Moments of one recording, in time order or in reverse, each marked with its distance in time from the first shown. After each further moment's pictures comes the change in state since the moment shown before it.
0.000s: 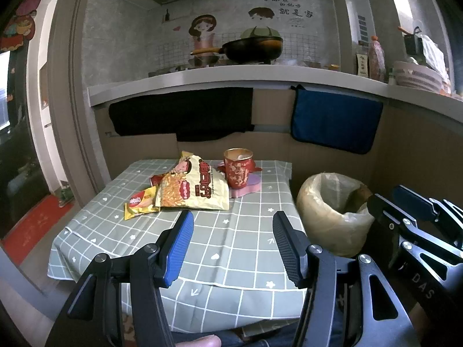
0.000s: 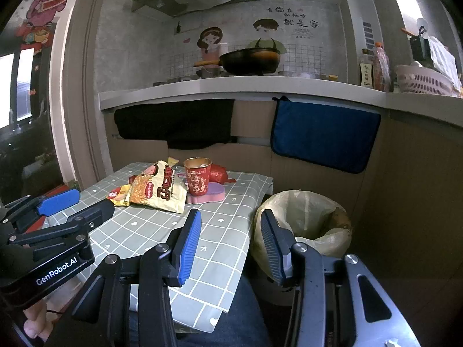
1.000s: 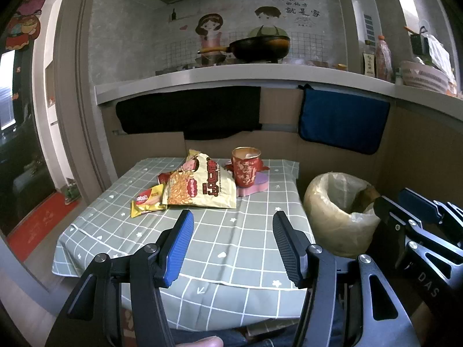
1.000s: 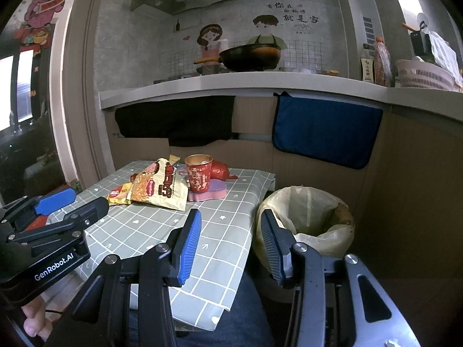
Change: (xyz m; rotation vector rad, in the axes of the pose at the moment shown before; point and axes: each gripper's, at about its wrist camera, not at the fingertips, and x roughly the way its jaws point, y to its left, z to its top) left arm -0.001 0.009 0.000 -0.002 0.006 0.030; right arm 0.003 0.000 -0.002 0.008 0.014 0.010
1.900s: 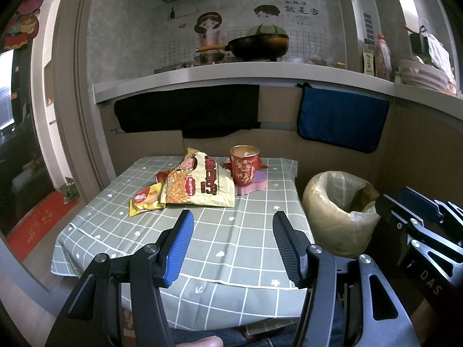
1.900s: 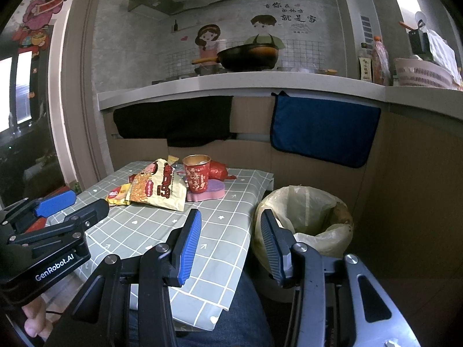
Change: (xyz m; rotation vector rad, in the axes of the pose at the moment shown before) left arm 0.001 -0.004 -0.002 0.003 0.008 0.000; right arm 0.000 -0.004 0.001 0.010 0.003 -0.001
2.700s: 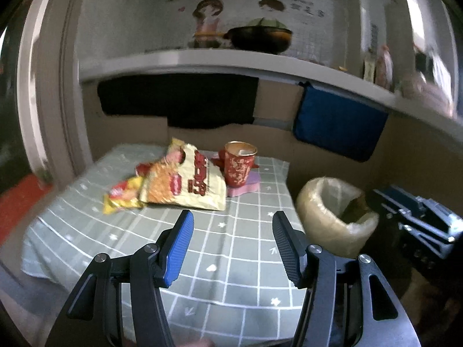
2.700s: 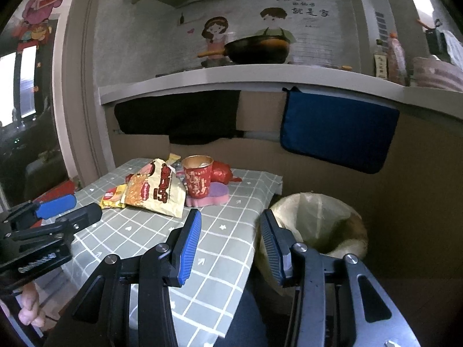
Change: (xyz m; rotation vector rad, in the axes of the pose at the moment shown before) left arm 0.062 0.040 0.011 -0.120 0.057 -0.144; right arm 0.066 -0.004 0.021 -0.034 0.025 0.052
